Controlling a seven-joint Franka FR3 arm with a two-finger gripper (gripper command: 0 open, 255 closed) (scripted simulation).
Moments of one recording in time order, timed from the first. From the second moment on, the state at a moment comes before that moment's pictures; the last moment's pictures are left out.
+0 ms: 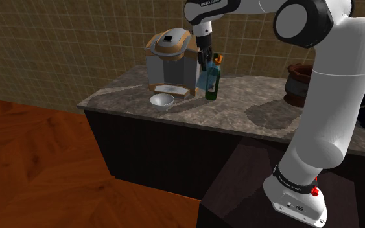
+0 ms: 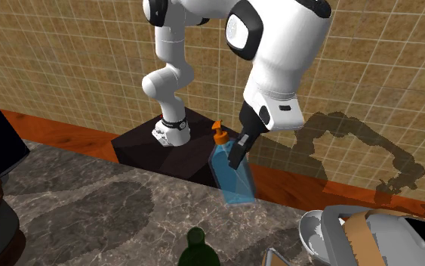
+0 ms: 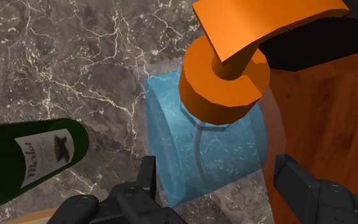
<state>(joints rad) -0.03 0.20 -0.35 -1.56 -0.05 1.57 -0.54</state>
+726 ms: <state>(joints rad) -0.03 0.22 -0.35 -1.39 -0.05 1.42 -0.56</state>
